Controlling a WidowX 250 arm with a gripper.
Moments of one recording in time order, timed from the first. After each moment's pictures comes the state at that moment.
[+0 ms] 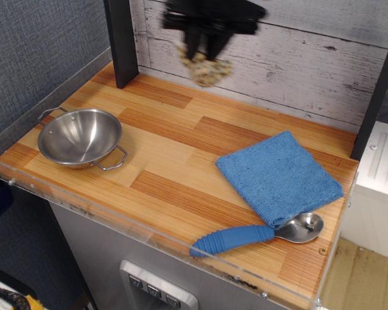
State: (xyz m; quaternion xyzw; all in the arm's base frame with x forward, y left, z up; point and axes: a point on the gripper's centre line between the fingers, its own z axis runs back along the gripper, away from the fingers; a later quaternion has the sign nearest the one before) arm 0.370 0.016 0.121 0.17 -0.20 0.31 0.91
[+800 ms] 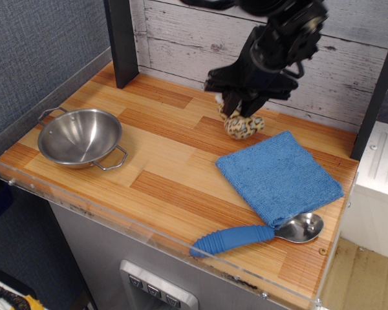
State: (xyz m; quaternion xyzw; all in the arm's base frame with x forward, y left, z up) arm 0.391 -0.001 0.040 0.14 -0.21 0.26 0.93
